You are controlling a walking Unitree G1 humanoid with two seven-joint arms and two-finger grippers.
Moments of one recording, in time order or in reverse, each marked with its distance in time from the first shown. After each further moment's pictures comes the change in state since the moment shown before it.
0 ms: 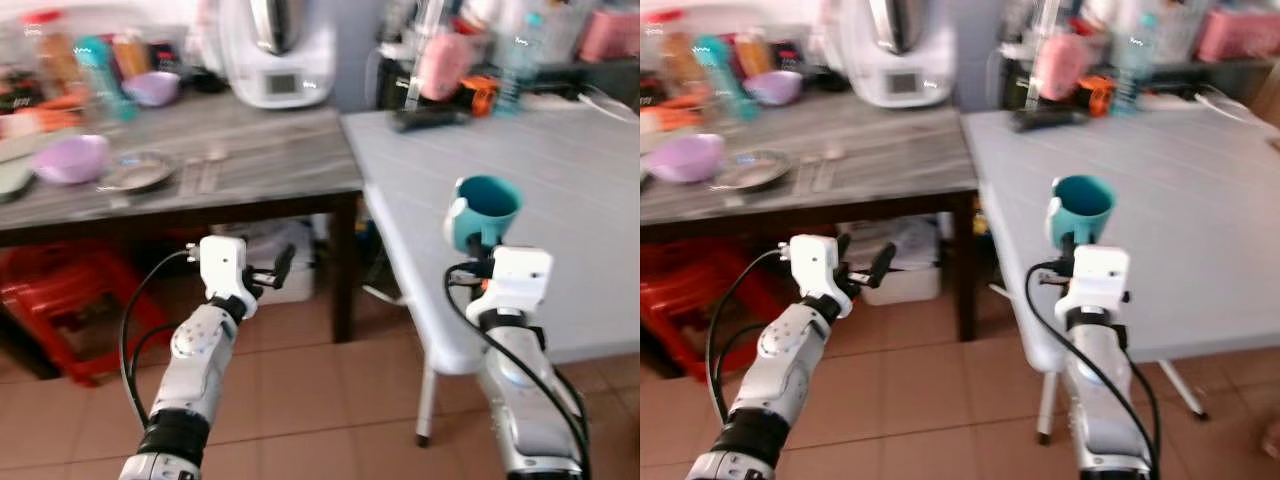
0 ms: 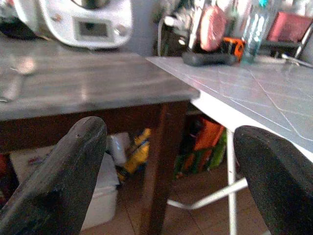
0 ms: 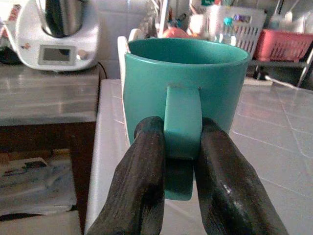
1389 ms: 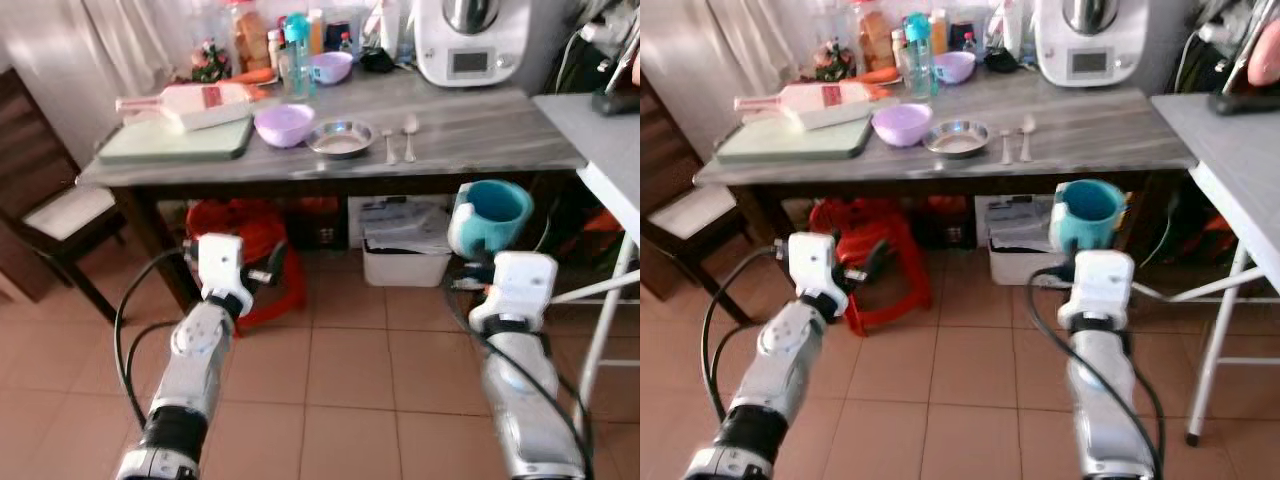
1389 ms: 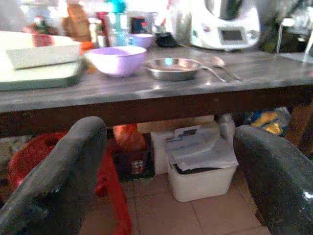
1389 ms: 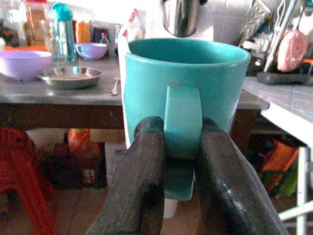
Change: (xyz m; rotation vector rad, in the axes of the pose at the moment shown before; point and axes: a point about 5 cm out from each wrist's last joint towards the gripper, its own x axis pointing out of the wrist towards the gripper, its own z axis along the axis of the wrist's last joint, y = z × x) left arm -0.002 0.009 0.001 0.095 -0.019 0.063; right arm -0.004 -0.005 -0.004 -0.037 0.010 -0.028
